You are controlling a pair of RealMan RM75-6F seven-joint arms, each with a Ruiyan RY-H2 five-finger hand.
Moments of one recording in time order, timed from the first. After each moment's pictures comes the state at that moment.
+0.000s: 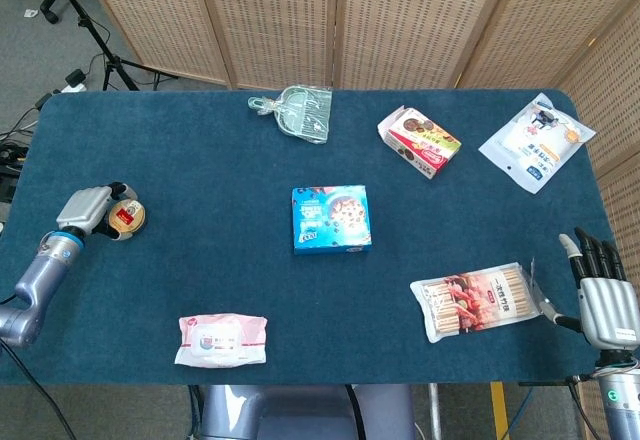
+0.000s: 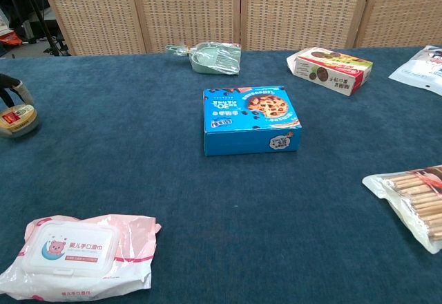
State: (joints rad) left arm -0.66 -1.40 -0.11 -0.88 1.36 0.66 -0.51; right arm 0.11 -1.18 0.11 -1.51 -1.44 1.46 0.00
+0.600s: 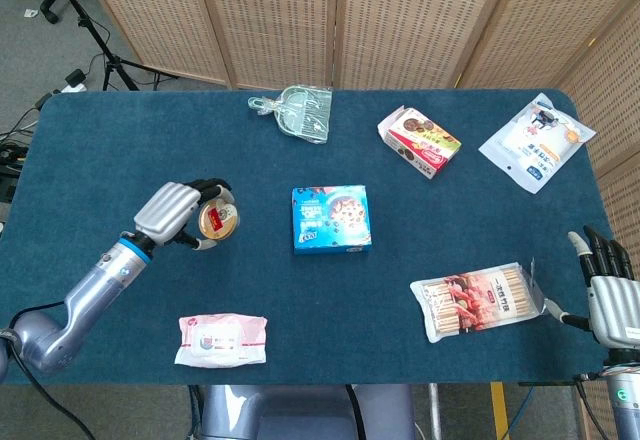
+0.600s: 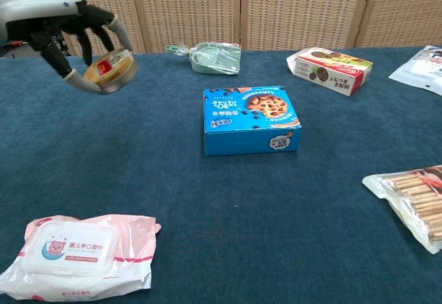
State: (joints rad) left arm -0.75 -1.23 -0.23 -1.59 1.37 0.87 -0.12; right arm 0.10 -1.15 0.12 -1.51 -1.42 1.45 0.08
